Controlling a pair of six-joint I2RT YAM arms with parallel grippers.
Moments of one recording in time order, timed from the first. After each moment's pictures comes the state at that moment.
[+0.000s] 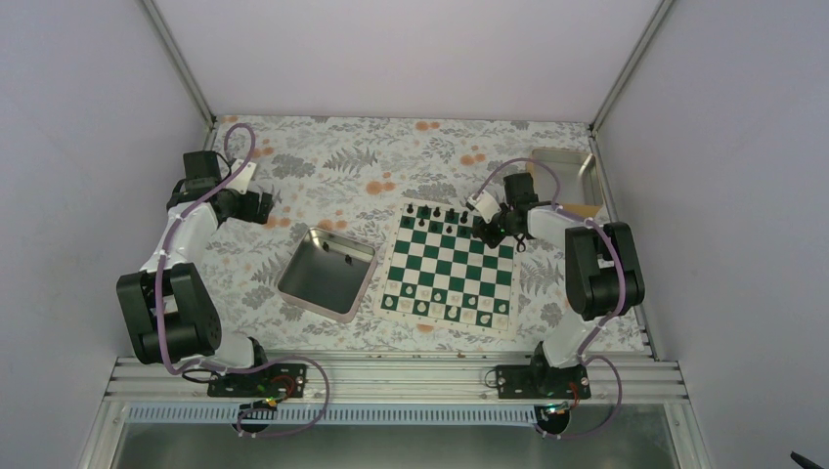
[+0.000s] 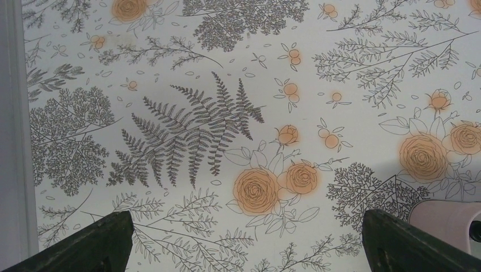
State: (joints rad) left arm 0.23 1.45 1.02 -0.50 0.24 0.40; right arm 0.16 1.74 0.94 -0.30 -0.37 -0.58
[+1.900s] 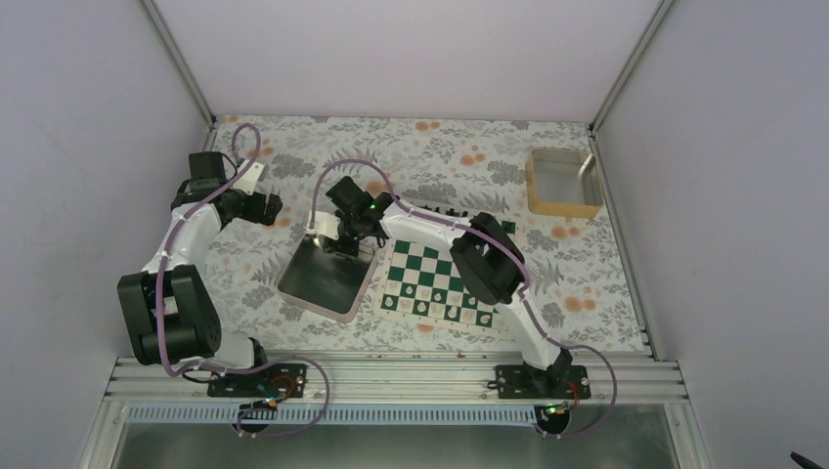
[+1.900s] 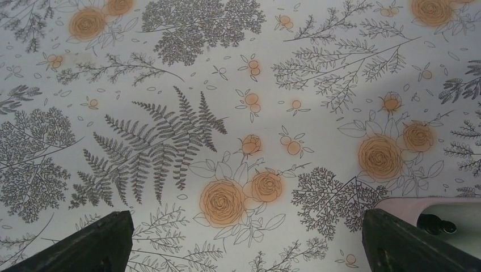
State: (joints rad) left arm 0.21 1.44 1.01 -0.49 0.31 0.41; right arm 0.93 2.28 1.82 -0.51 -0.34 -0.55
